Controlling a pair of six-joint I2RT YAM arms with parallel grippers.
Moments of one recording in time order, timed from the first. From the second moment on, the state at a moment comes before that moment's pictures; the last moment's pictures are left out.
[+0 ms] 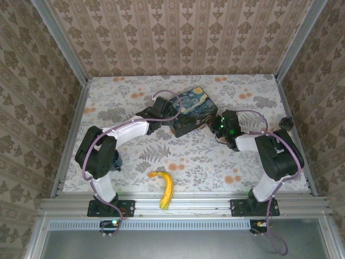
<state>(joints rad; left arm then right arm) -0.65 1.79 1.20 -0.27 -0.31 -0.42 0.26 1.67 0.66 0.50 -0.18 1.16</state>
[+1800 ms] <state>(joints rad) -0.49 1.45 1.09 -0.33 -0.18 -0.48 0.53 1.55 0.70 0.01 -0.49 0.86</state>
